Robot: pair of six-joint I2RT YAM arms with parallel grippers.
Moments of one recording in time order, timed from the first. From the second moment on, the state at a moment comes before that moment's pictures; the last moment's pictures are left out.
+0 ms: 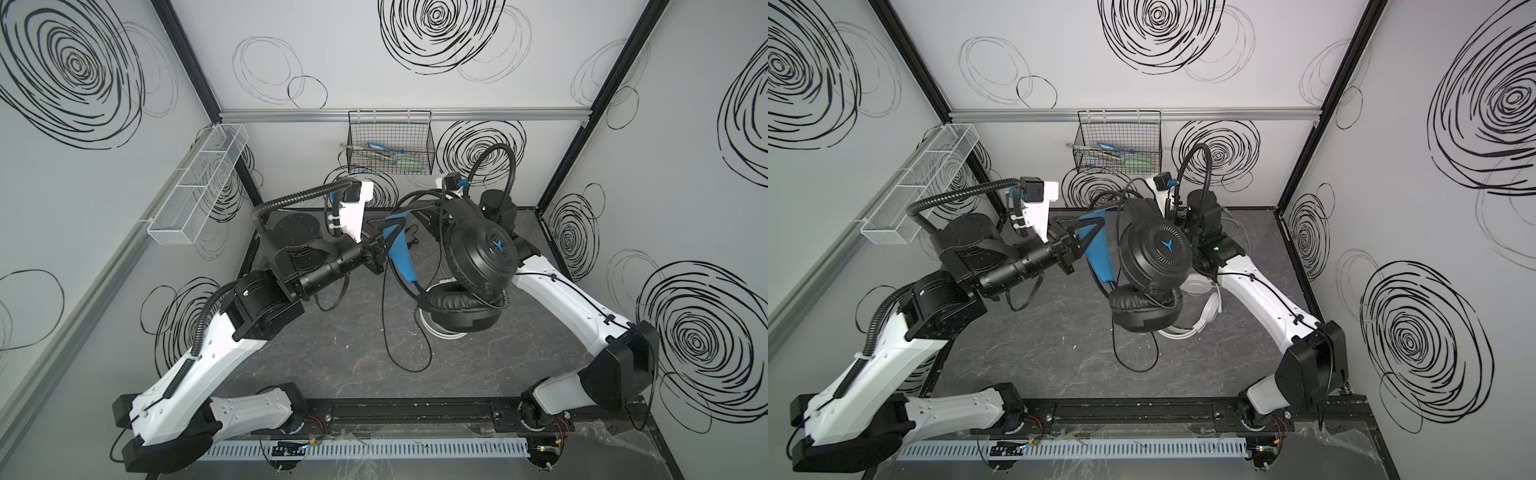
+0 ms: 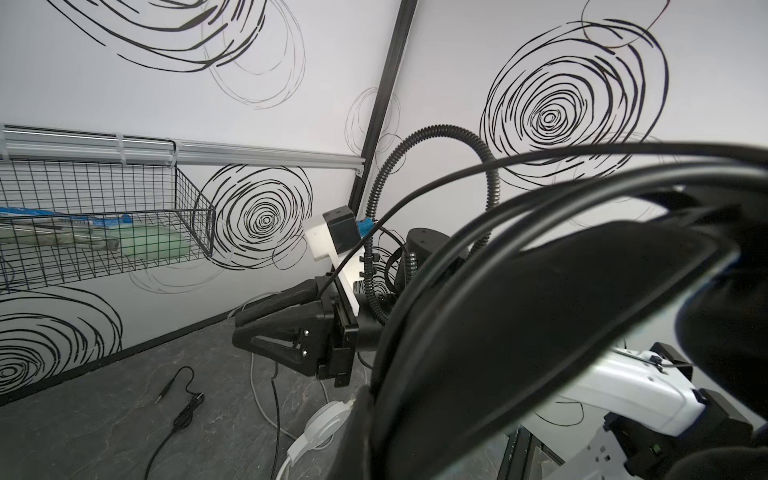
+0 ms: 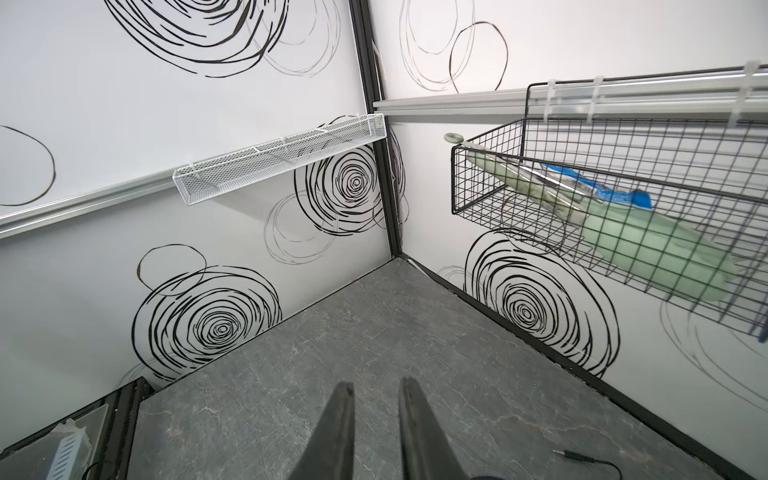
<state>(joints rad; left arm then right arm) -0.82 1.12 1.60 -0.47 0.03 -0.32 0.53 1.48 1.34 0.11 -0.51 0.14</state>
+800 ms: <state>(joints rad) -0.79 1.26 1.82 -0.48 -0.17 -0.36 0.60 1.49 1.12 0.25 -0.61 0.27</state>
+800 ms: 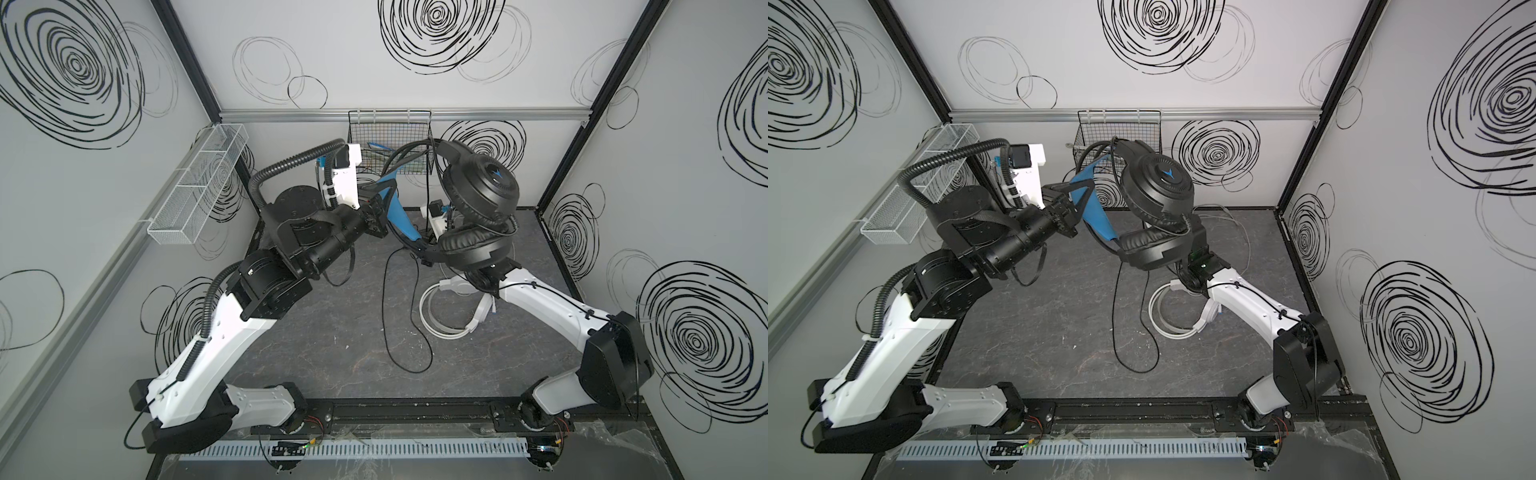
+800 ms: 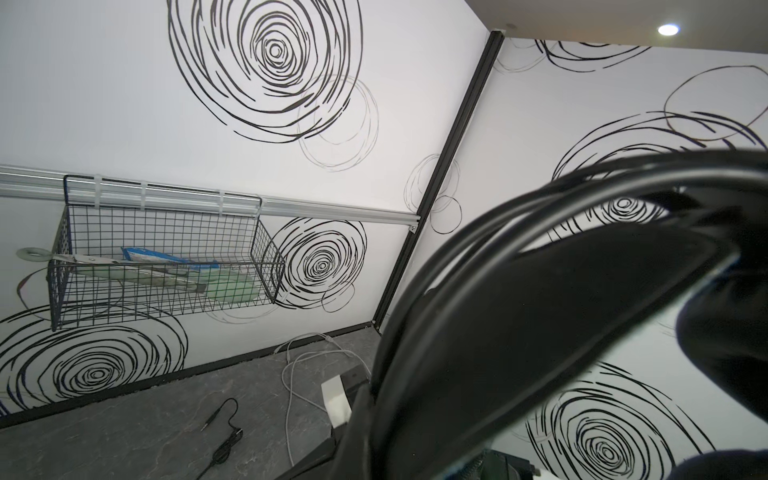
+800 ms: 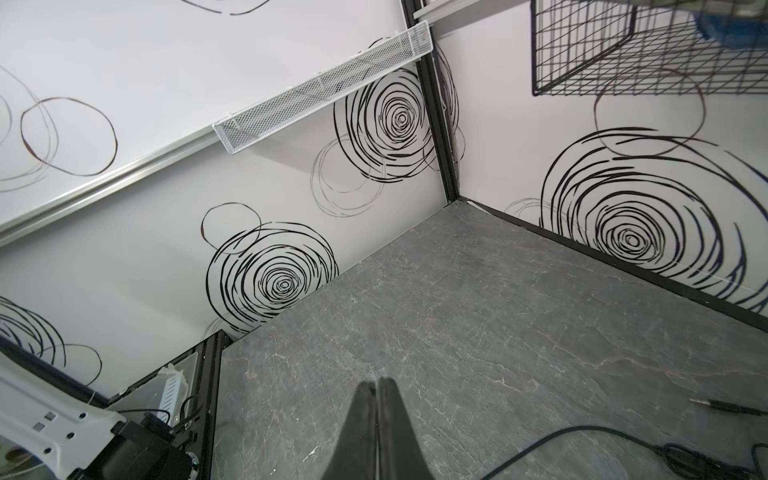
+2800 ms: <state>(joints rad) -0.55 1.41 1.74 -0.52 -0.80 -0.45 0.80 1.27 1.07 -0.12 -0.40 -0.01</state>
